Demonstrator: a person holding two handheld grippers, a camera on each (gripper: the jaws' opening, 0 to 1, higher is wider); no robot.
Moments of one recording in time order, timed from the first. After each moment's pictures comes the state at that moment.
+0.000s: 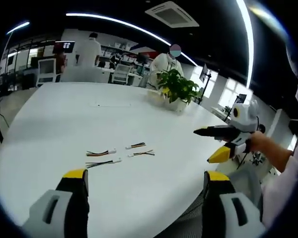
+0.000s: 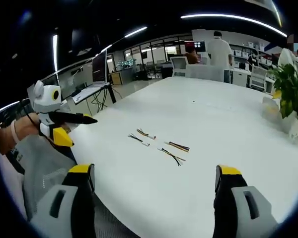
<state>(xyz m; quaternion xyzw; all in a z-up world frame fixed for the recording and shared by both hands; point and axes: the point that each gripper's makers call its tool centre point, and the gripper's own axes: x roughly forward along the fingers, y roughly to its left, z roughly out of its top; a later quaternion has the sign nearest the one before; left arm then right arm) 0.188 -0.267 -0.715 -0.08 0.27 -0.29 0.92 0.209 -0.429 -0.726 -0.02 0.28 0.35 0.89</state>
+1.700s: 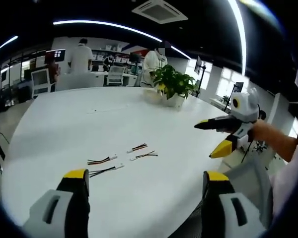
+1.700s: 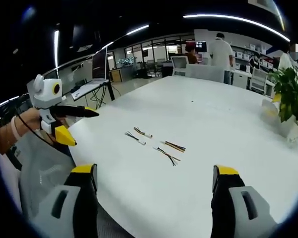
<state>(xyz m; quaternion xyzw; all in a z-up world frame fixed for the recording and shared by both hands) 0.202 -0.269 -0.720 -0.02 0.26 -0.30 0.92 0.218 -0.438 -0.728 -0.04 0.28 0.35 0.89</state>
